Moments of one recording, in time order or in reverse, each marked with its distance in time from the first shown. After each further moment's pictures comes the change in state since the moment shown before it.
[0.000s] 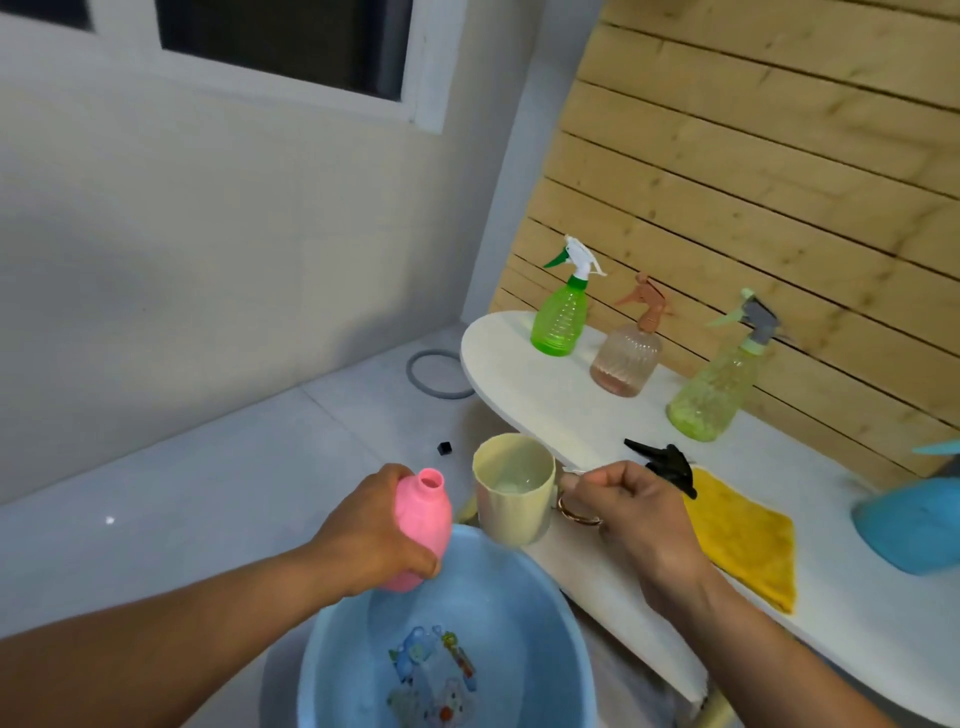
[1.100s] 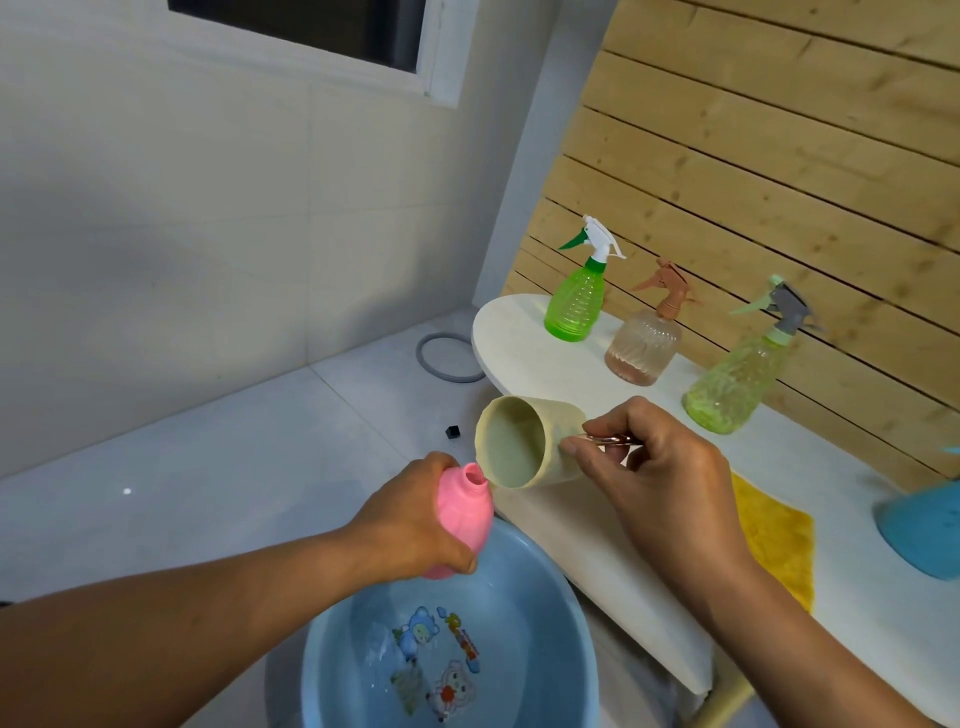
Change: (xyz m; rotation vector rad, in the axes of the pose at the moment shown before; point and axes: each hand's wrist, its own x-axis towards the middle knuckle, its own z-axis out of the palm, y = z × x) left_hand 0.010 0.011 0.022 0.083 -0.098 0.114; right_hand -0.024 -0.047 0.007 -0.564 0.089 -0.566
